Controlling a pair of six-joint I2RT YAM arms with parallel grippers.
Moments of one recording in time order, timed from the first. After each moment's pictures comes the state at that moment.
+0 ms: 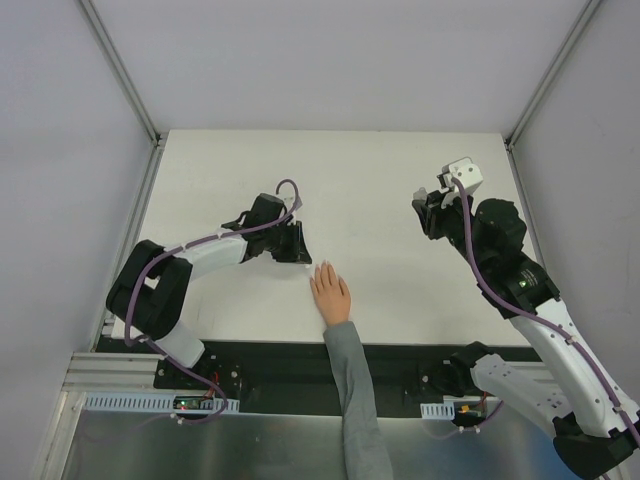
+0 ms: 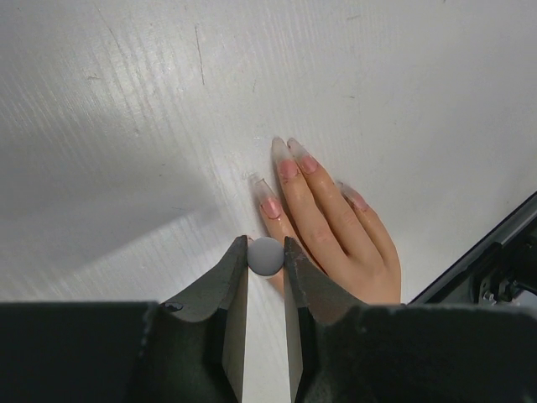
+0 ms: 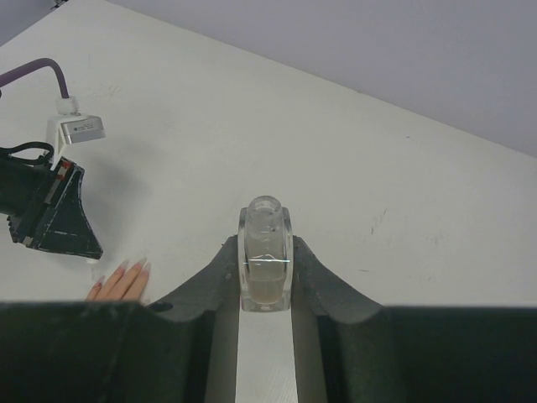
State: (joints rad) left arm -0.50 1.59 0.86 -0.14 0.41 -0.51; right arm 0.53 0.81 1.01 -0.38 0.09 -0.06
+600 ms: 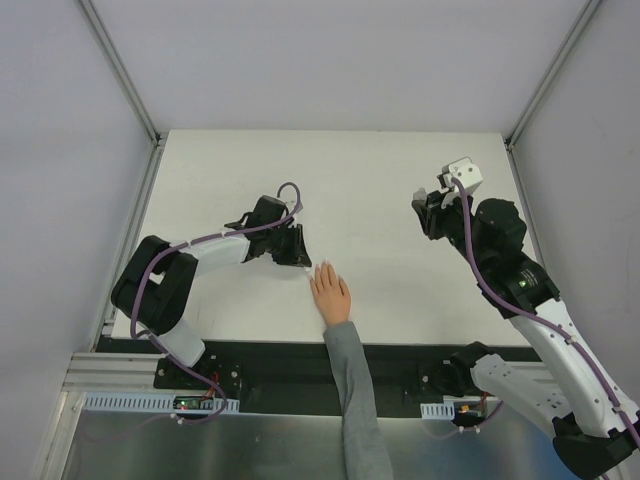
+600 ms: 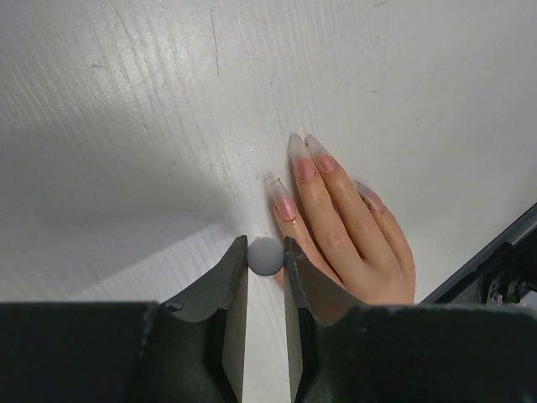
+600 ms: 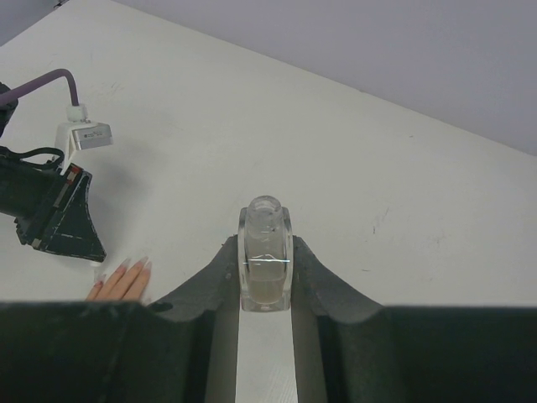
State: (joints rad) left arm -0.50 1.64 0.86 -0.14 0.41 -0.52; right arm 0.53 0.81 1.01 -0.38 0.08 -0.06
